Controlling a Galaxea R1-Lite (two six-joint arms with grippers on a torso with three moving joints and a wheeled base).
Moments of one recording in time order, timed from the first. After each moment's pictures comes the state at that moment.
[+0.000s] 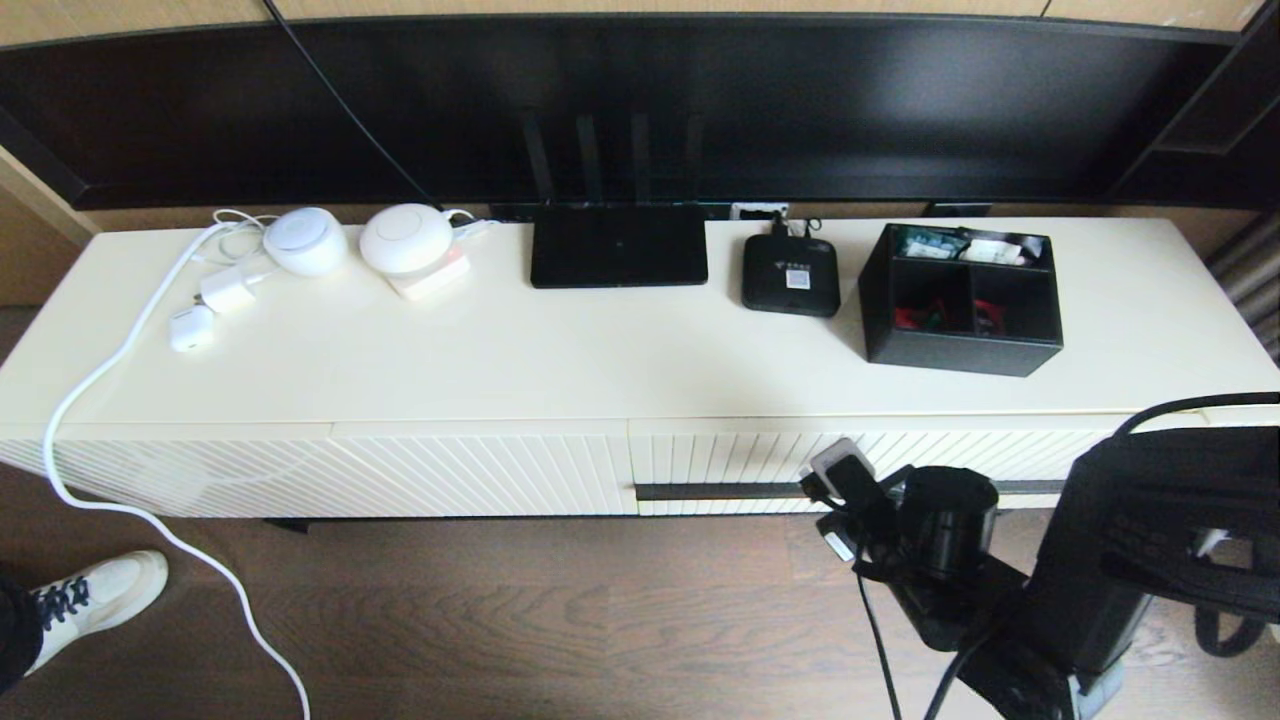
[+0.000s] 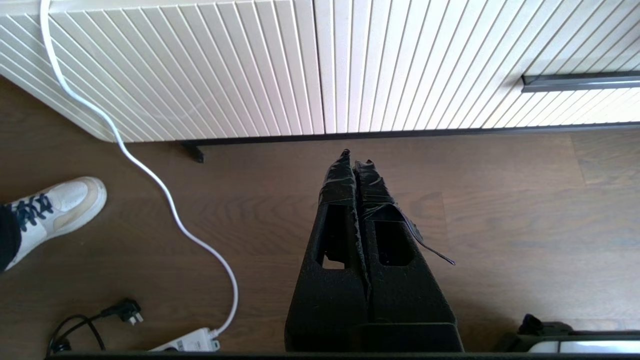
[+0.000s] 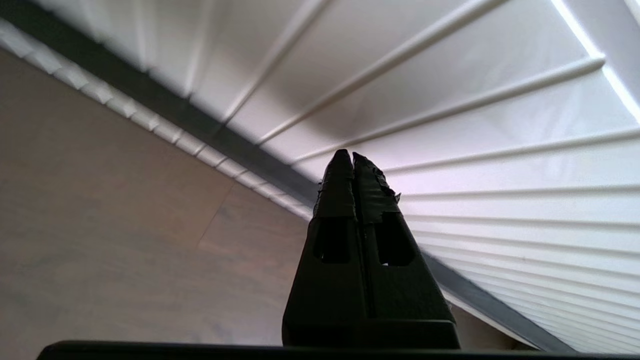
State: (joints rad) left arm 0.00 0.00 0.00 0.00 0.00 0.04; right arm 0.49 2.22 -0.59 -1.47 -0.43 -0.55
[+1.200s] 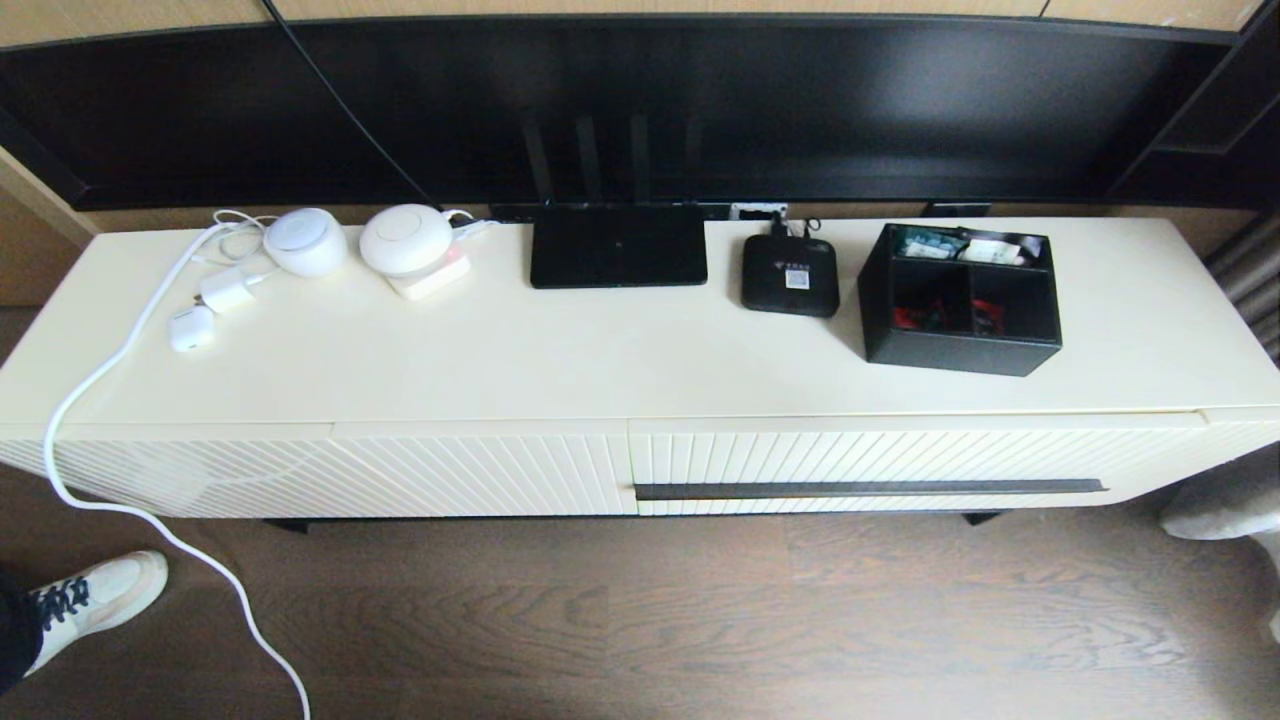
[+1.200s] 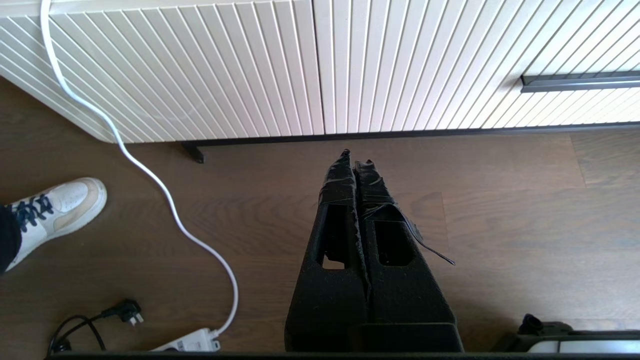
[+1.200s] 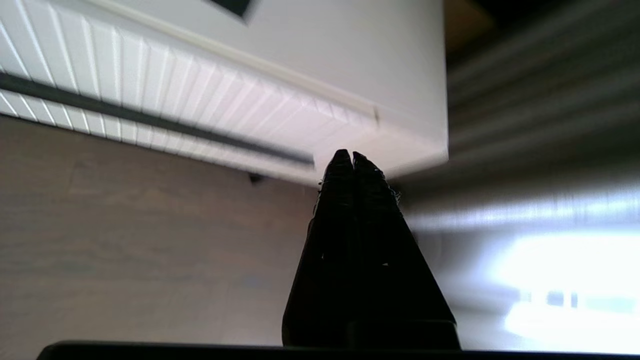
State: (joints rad) left arm 0.00 0.00 0.00 0.00 0.00 0.04; right arm 0.16 0.75 -0.28 -0.47 -0.42 -0.46
